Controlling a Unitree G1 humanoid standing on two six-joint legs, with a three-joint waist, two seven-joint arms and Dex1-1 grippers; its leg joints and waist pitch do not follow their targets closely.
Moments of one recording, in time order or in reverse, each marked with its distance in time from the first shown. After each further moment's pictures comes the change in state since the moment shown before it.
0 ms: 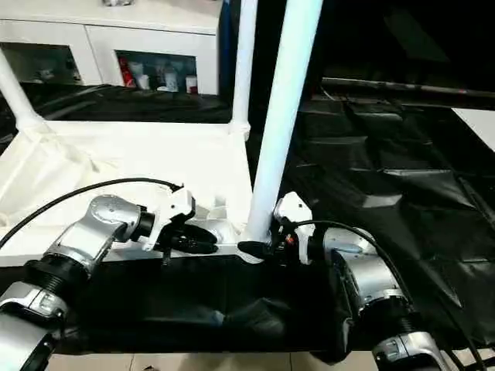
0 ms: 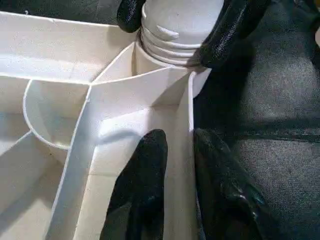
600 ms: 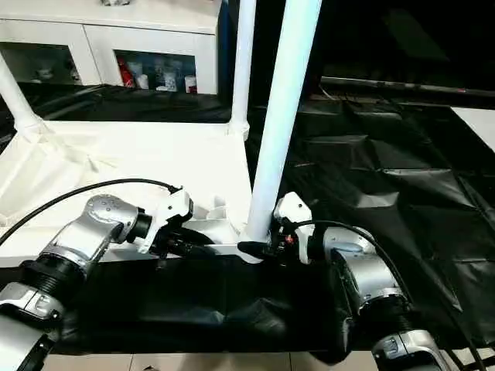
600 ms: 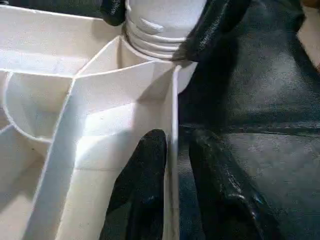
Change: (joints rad) left arm 0.006 0.008 -0.011 -0.022 -0.003 0.015 -0.019; right arm -0.007 -0.001 0.000 0.019 0.000 -0.017 0.008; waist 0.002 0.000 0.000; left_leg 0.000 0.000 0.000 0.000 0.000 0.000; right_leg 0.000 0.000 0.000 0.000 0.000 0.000
